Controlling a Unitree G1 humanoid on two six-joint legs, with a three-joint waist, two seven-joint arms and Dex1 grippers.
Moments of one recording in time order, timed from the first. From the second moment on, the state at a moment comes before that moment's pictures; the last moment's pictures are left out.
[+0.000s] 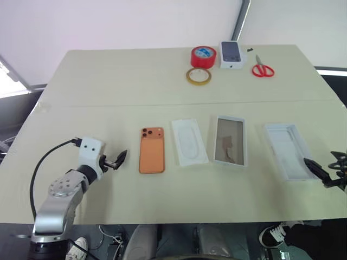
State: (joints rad) left arm 0.06 0.46 0.18 -0.37 -0.25 0.56 -0.41; right arm 0.24 -0.79 -0.68 -0.04 0.38 0.40 0.72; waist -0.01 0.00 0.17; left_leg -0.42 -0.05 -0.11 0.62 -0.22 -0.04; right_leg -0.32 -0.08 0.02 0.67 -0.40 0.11
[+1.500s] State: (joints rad) left arm -0.18 0.23 0.07 -0.61 -0.62 1.13 -0.22; right arm -0.06 -0.78 -0.16 -0.47 0.53 0.67 0.77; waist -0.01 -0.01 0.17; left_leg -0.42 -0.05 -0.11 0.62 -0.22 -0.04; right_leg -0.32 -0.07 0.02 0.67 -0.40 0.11
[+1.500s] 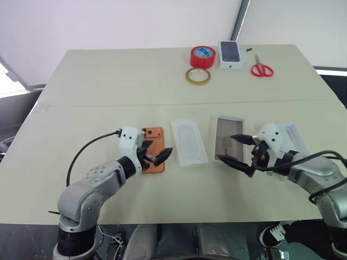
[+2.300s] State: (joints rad) left arm -0.43 -0.17 0.22 -0.38 -0.66 1.49 0.02; right arm -0.04 -0.78 -0.17 -0.46 0.49 0.62 0.77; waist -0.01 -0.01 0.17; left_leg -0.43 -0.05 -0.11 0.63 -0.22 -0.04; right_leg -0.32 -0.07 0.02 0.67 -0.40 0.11
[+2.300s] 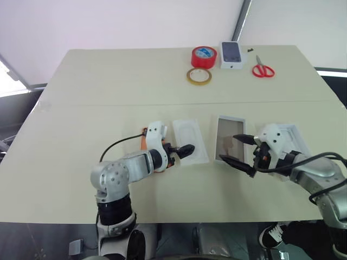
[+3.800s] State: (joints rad) left arm -0.58 -0.17 0.60 -0.33 -0.98 1.46 0.22; right arm -0.24 -0.86 0.27 -0.39 0.16 0.36 1.05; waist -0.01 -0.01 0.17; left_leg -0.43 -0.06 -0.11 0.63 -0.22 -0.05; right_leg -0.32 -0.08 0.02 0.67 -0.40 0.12
